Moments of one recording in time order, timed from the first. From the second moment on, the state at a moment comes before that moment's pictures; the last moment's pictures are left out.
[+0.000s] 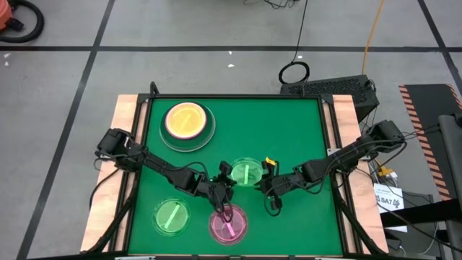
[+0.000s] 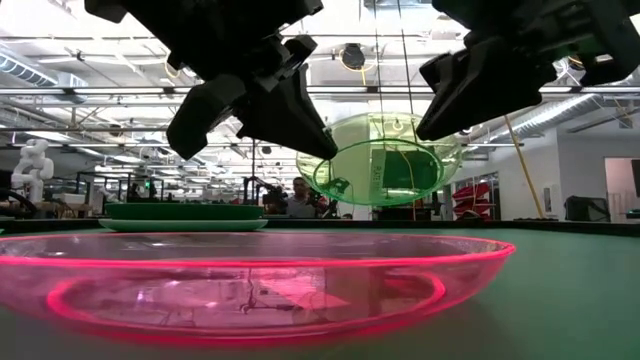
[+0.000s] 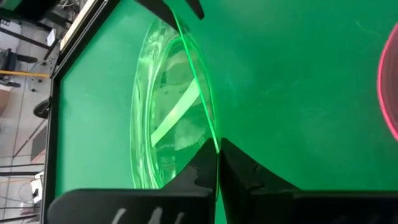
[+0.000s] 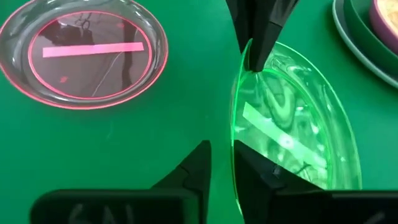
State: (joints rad) left arm -0.37 1.82 1.08 -0.03 -0.49 0.44; right arm 0.40 1.46 0.75 -0.05 0.26 0.02
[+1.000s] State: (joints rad) left arm -0.31 1.66 1.14 -0.61 -0.50 0.21; right arm 0.46 1.30 0.75 -0.20 0.53 0.26
